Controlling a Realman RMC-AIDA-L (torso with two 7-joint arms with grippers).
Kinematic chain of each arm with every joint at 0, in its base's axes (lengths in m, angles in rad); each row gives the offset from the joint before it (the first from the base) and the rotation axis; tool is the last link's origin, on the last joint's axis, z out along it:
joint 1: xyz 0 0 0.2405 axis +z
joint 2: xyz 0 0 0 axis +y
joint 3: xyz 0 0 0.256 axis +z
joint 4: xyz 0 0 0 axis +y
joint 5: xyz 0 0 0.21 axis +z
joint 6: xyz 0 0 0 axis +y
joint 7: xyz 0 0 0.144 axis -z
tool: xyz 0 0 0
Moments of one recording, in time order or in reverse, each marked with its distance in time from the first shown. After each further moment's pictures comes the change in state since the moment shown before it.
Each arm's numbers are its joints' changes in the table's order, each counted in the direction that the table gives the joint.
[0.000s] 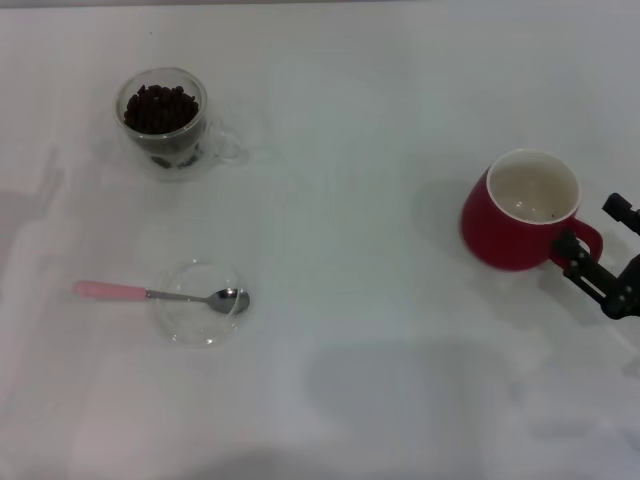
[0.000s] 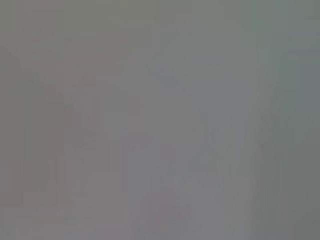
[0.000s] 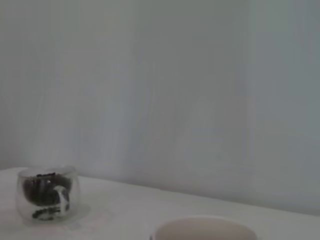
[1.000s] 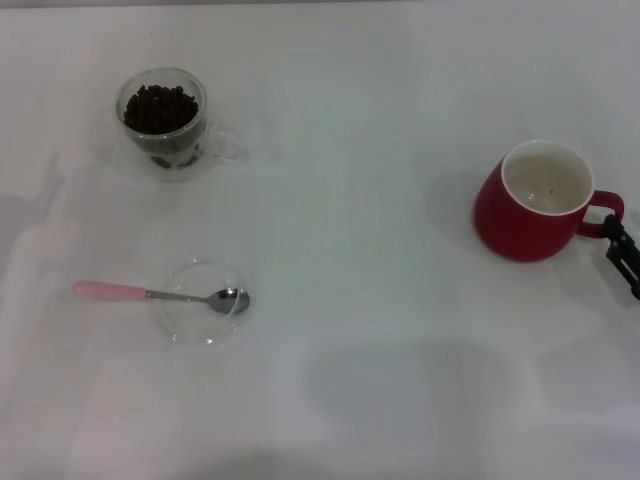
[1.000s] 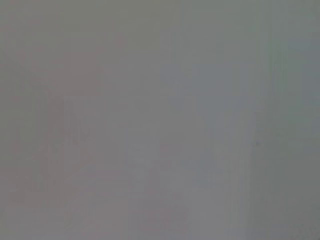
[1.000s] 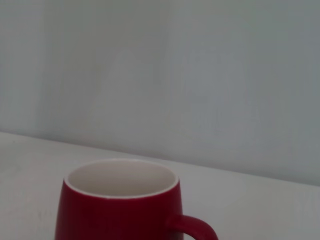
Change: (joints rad) left arm 0.009 0.001 0.015 0.000 0.000 0.008 0.002; right arm 0.000 0.008 0.167 0.001 0.009 0.179 0.078
